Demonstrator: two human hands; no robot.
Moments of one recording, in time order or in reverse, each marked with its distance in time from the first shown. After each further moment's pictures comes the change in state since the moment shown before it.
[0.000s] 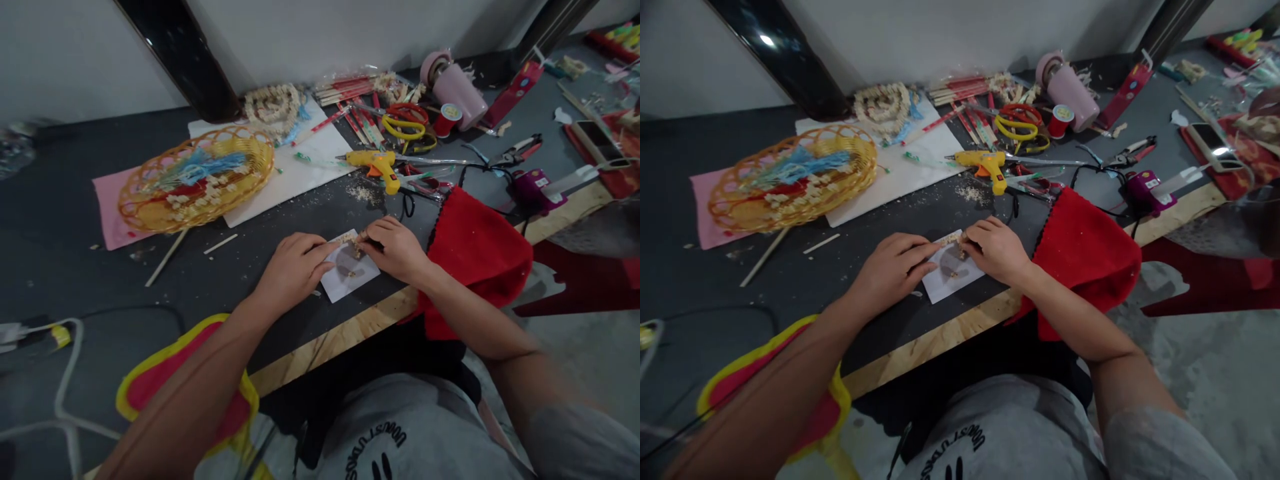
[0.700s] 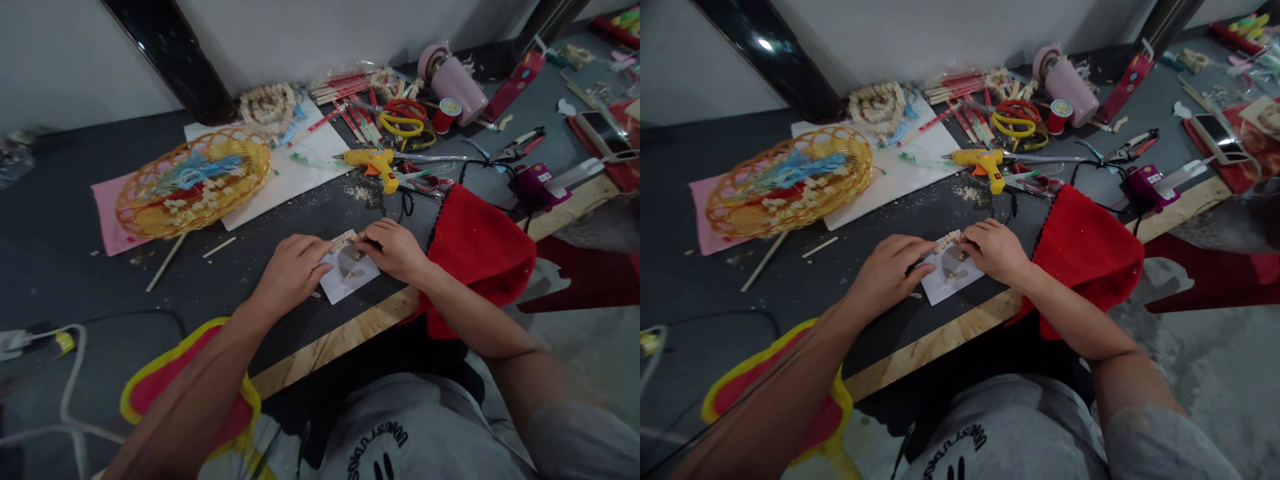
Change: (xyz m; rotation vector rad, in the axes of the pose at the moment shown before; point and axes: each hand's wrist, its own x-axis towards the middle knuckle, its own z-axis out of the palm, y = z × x) left_hand 0.003 0.003 -0.006 -0.049 -0.075 -0.073; right_hand -0.001 0.001 0.002 0.051 -0.017 0.040
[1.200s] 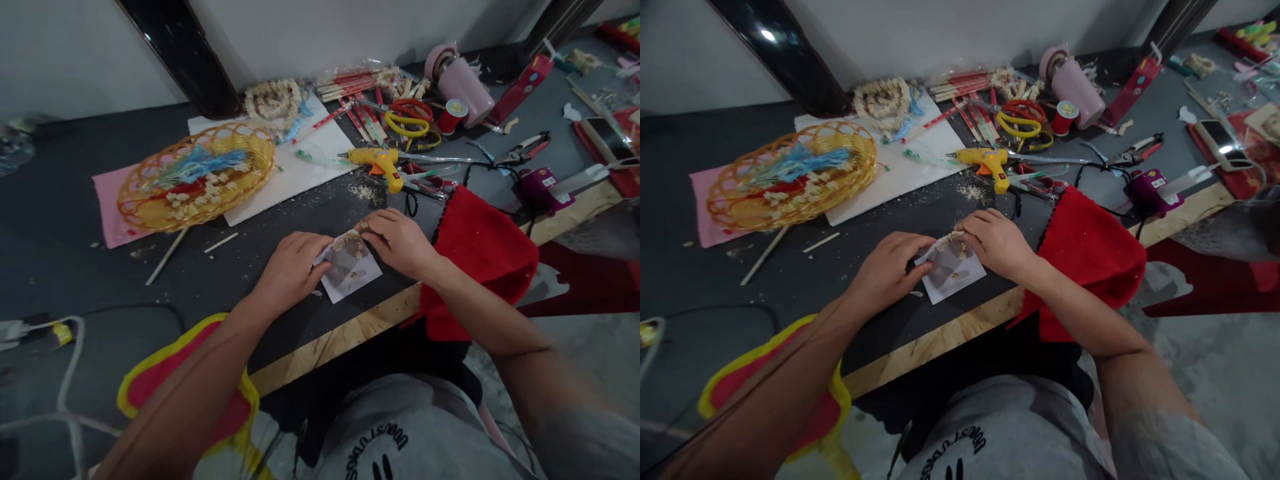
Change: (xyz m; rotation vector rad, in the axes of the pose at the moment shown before) left_hand -0.001 -0.002 -0.001 -0.065 0.018 -0.018; right_hand 0.013 -0.008 -0.019 0.003 -0.034 -0.031
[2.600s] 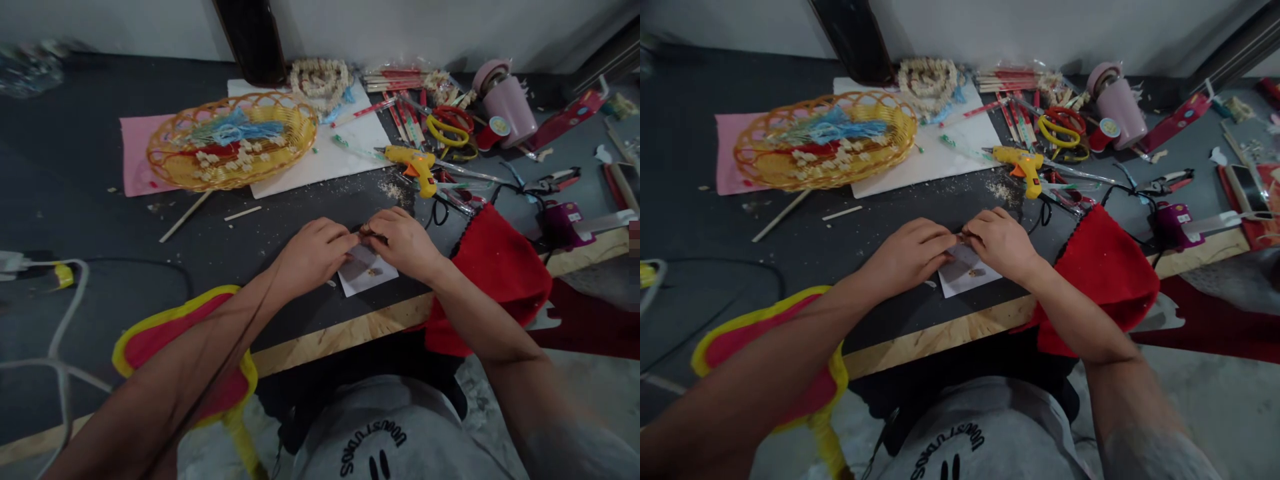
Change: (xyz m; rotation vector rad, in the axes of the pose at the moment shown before) left_hand -0.003 -0.001 0.003 0.113 0.062 0.120; right_hand 0.025 -0.007 0.017 -0.104 -0.172 -0.082
